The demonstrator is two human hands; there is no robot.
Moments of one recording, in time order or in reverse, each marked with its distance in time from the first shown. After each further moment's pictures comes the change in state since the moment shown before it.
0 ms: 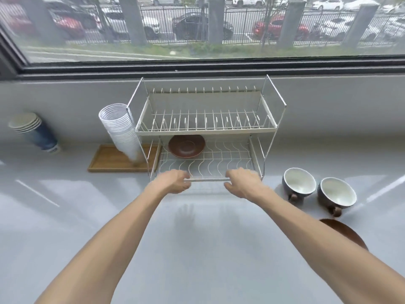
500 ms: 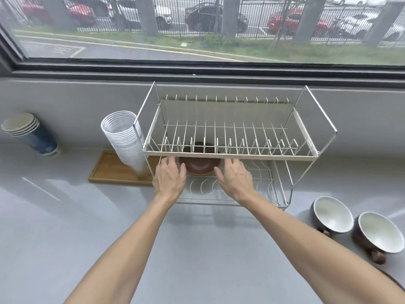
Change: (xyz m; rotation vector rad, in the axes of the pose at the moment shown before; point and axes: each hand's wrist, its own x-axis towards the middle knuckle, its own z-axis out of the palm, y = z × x) left_hand 0.071 -0.035 -0.014 -0.364 0.663 -0.250; right_hand 0.109 -0.051 -0.007 0.351 0.277 0.058
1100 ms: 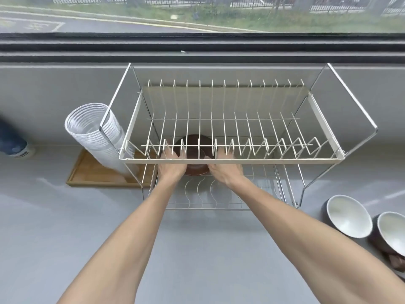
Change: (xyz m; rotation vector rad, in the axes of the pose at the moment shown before) left_hand 0.070 0.014 0.047 -0.270 -0.222 -0.282; right_hand 0.069 0.000 0.040 0.180 -0.216 0.196
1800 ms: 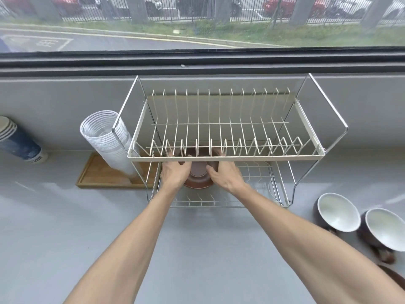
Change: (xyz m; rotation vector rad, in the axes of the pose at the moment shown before) left_hand -0.033 0.000 -0.010 -0.158 -0.020 -0.068; right_hand -0.036 0.008 -0.013 0.184 -0.010 -0.032
